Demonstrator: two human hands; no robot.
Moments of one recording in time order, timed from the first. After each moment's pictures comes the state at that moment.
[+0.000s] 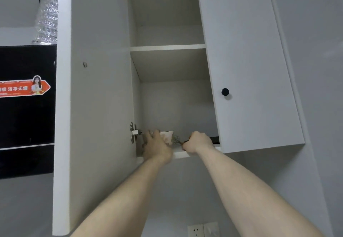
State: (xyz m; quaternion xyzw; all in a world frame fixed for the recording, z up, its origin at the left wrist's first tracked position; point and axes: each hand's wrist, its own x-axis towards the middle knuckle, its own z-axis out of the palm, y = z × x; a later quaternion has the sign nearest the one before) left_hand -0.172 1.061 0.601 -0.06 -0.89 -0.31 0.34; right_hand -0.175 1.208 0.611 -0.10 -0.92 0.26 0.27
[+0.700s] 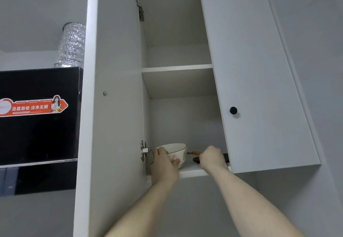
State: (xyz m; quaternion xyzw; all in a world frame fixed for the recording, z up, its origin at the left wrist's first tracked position) left_hand -0.160 1.054 0.598 -0.08 -0.84 -0.35 0.41; right_hand -0.178 1.216 0.615 -0.15 -0.86 0.34 0.34
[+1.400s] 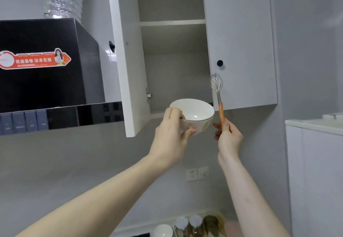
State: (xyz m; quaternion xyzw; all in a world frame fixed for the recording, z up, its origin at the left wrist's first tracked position) left_hand 0.051 1.001 0.537 -0.33 -0.80 -0.31 0.40; right_hand 0.022 1.172 0.501 -0.06 -0.44 0.77 0.47
